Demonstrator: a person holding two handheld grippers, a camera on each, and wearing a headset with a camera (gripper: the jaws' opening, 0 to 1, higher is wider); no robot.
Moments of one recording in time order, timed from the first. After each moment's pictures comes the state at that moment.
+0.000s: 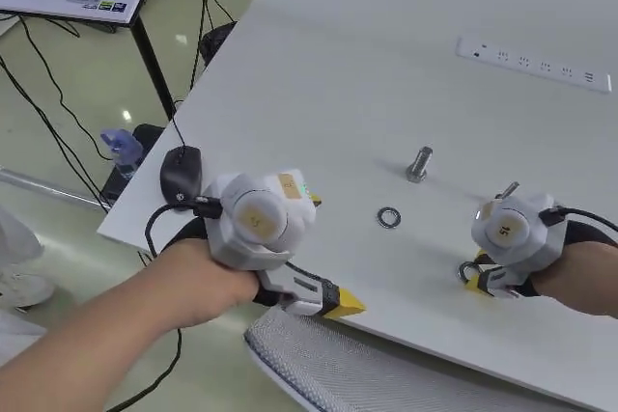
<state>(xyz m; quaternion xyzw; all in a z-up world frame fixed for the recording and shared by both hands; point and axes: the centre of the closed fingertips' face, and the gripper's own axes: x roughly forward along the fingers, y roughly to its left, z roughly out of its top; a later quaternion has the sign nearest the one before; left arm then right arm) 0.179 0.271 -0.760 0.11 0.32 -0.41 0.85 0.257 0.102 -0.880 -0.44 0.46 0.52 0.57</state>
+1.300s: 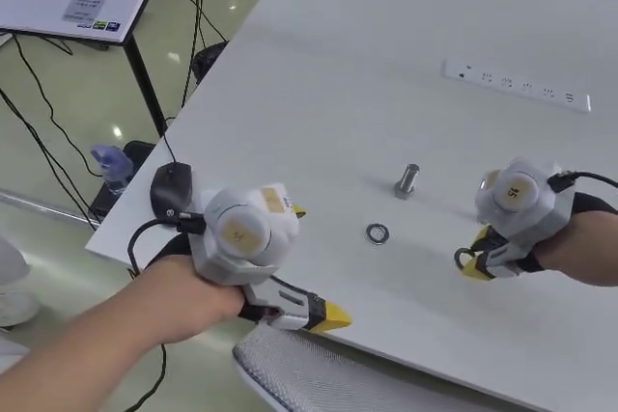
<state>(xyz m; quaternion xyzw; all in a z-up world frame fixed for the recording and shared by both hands) 0.181 0.276 -0.756 0.11 0.32 -0.39 0.86 0.280 0.114 -0.814 -0.40 0.46 0.52 0.59</state>
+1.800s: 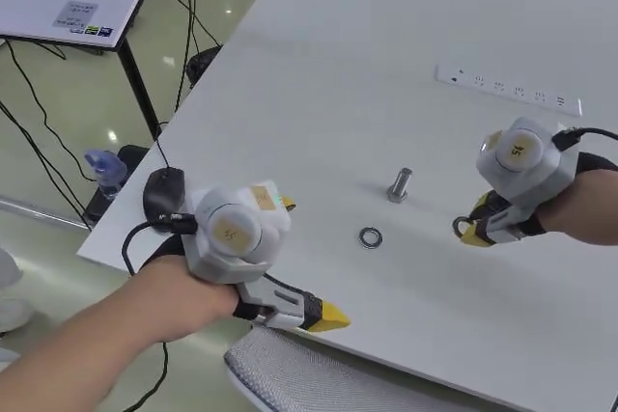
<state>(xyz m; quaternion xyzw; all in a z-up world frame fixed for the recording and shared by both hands) 0.192 0.276 -0.751 0.09 0.31 -0.38 0.87 0.312 0.127 -0.780 -0.41 0.44 0.53 0.60</state>
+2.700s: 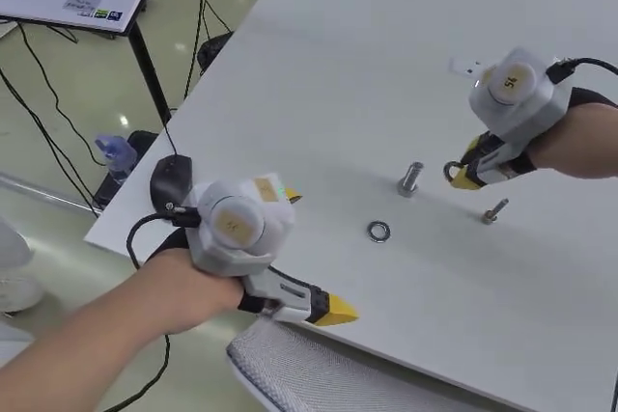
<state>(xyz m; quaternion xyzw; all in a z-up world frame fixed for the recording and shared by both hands) 0.195 0.276 -0.755 0.07 0.30 -0.38 0.87 0.365 0.173 -0.766 -0.42 0.41 0.54 0.60</state>
